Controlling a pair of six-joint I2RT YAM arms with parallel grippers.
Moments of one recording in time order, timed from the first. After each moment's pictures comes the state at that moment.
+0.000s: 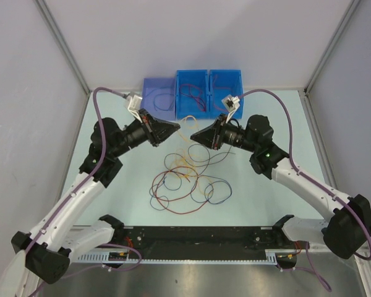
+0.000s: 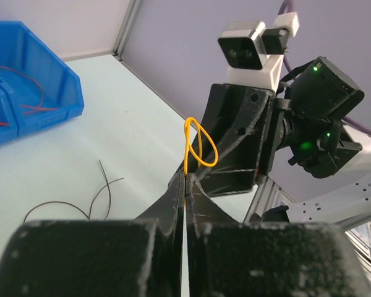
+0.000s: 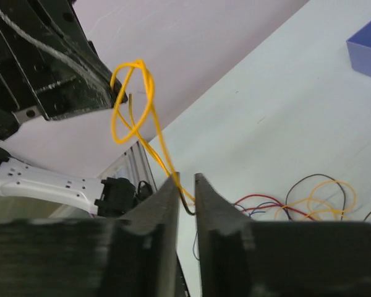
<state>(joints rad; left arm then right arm) -0.48 0.96 0.96 0.09 0.51 -0.56 0.62 1.21 0.94 0.30 -0.57 0.61</state>
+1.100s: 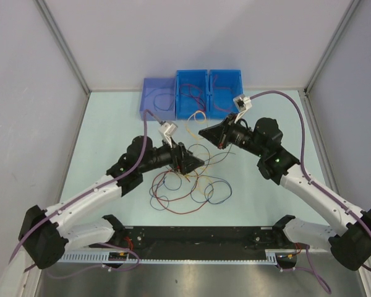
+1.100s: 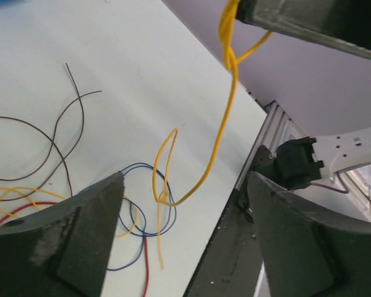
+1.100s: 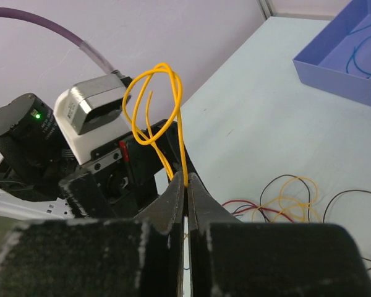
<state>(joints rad) -0.72 1.03 0.72 0.15 0.40 -0.53 0.63 1.10 0.95 0.19 -0.39 0.58</state>
